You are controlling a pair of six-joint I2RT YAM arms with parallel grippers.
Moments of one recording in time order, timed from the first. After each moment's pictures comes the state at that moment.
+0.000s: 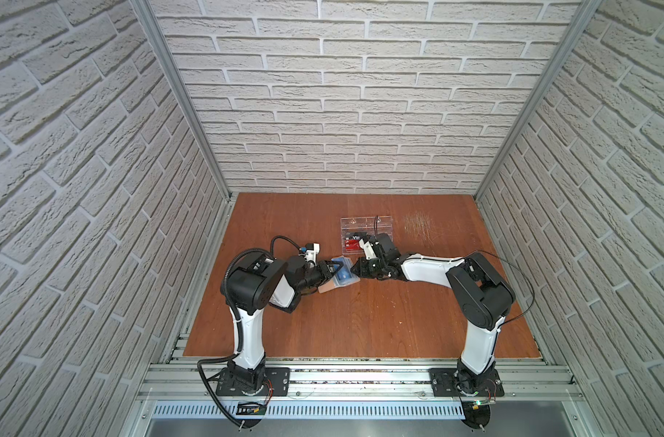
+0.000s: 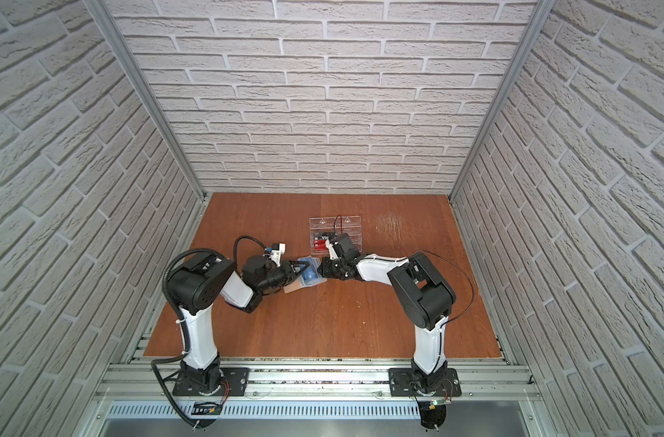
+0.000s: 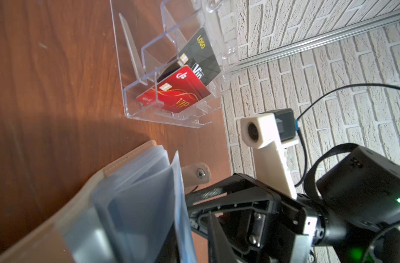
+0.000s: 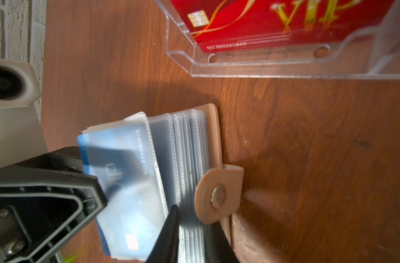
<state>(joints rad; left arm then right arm) -0.40 1.98 0.51 1.22 0.64 -1.09 0.55 1.91 1.07 -0.07 -0.31 0.63</state>
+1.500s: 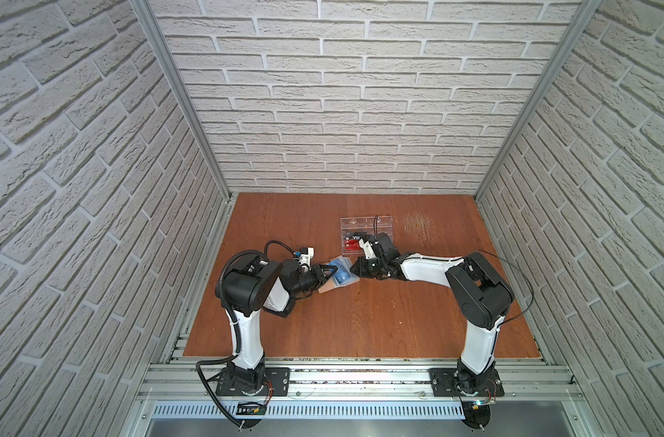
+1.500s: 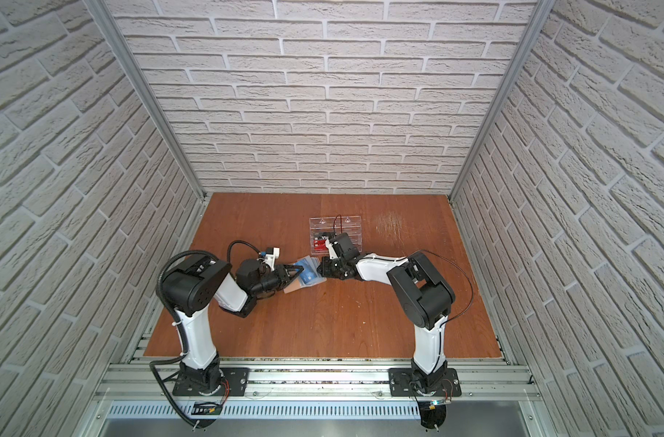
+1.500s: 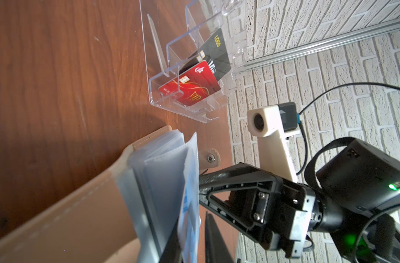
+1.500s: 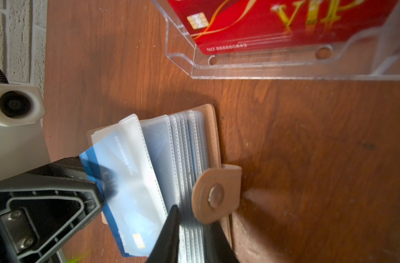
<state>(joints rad) -0.36 1.95 0.44 1.23 0.66 -1.08 0.55 1.91 1.08 -0.07 -0.32 0.64</state>
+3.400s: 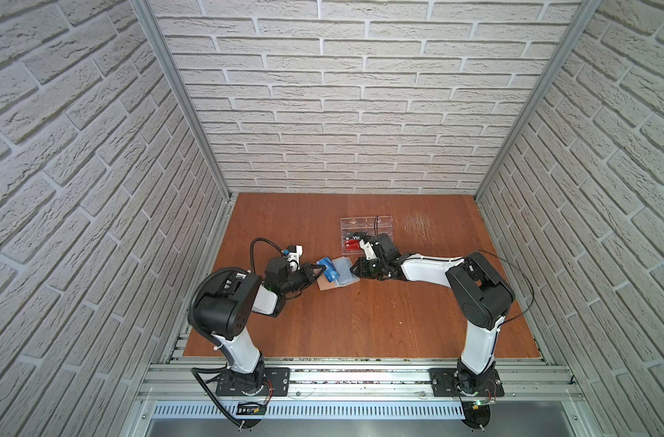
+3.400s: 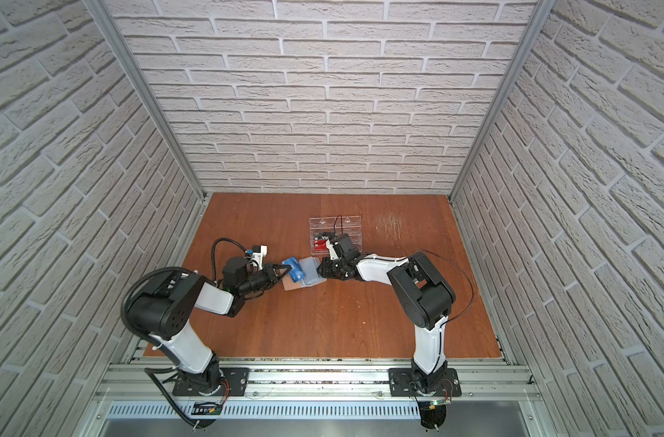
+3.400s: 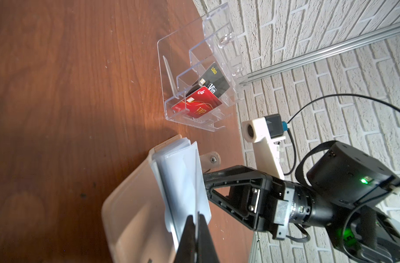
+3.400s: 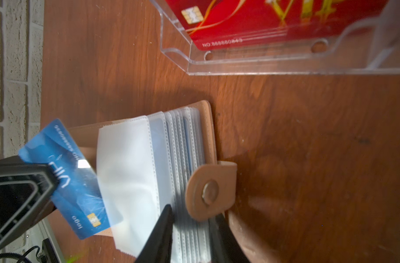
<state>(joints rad) -0.27 1.64 0.38 0.89 0.65 -0.93 0.54 1.90 1.06 -0.08 -0.32 0.63</state>
